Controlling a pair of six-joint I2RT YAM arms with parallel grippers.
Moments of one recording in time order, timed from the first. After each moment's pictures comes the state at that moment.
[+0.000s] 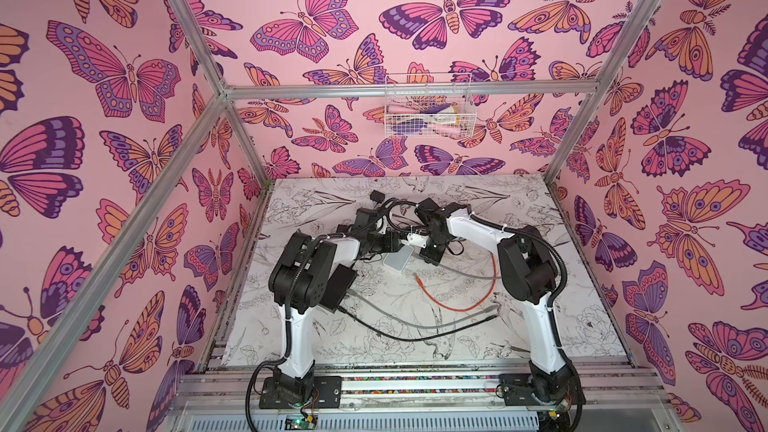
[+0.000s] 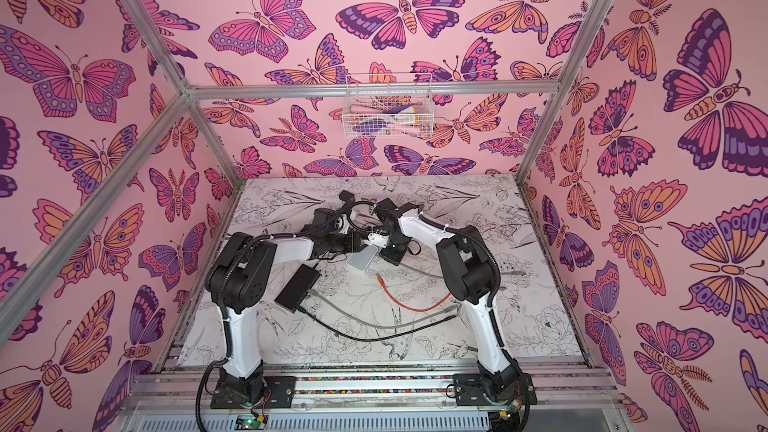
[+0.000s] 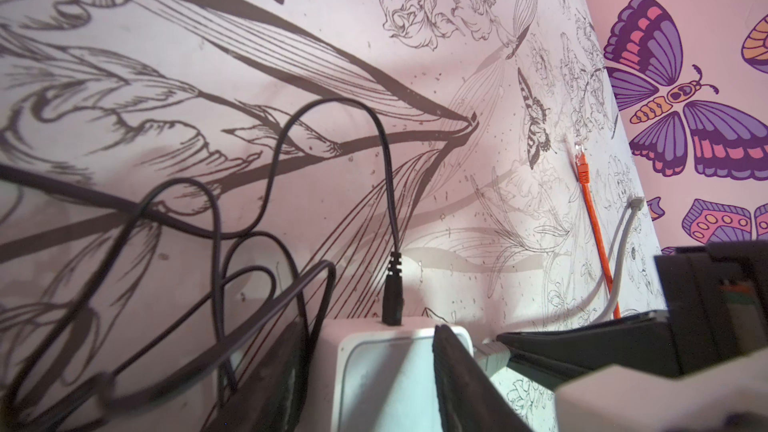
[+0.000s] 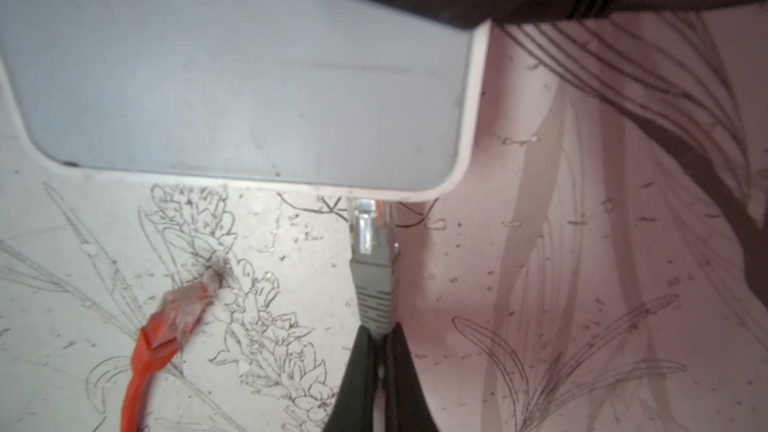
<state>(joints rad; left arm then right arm) -0.38 2.05 1.15 0.11 0.51 -0.38 0.58 2.21 1.73 -0.96 -0.13 -0.52</state>
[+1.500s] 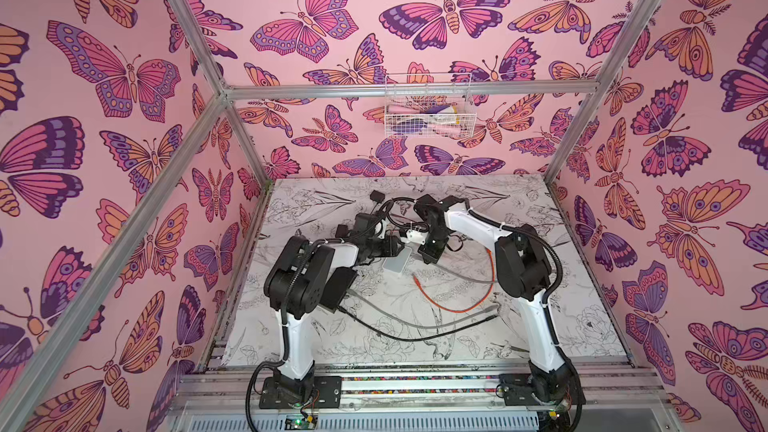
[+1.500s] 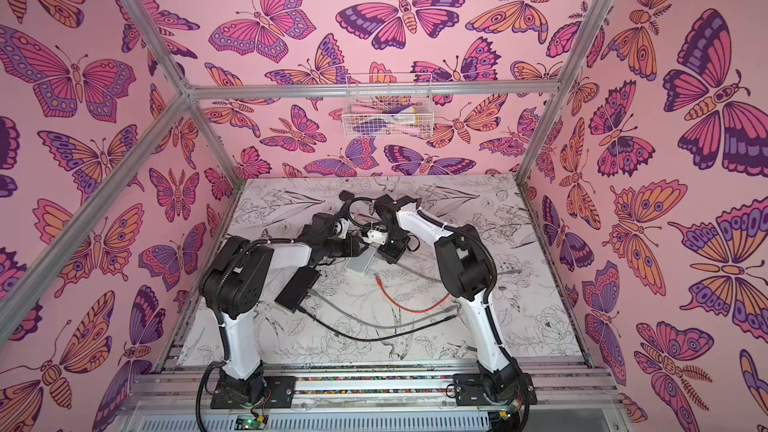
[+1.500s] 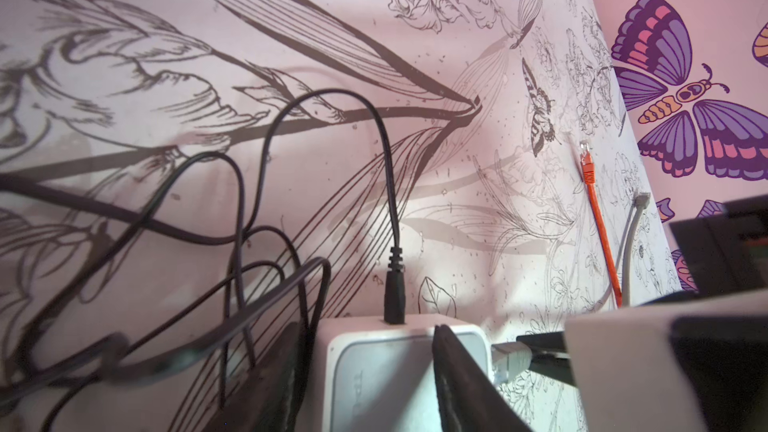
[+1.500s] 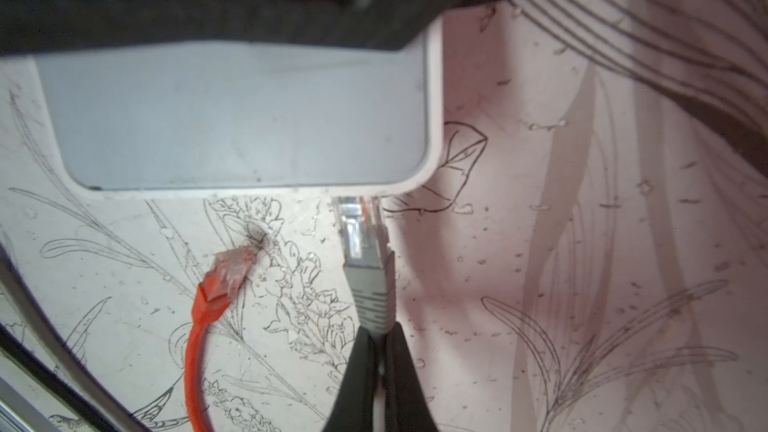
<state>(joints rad) -0.40 1.99 1.06 0.16 0.47 -0.41 0.57 2.27 1.88 -1.13 -0.19 -0.47</state>
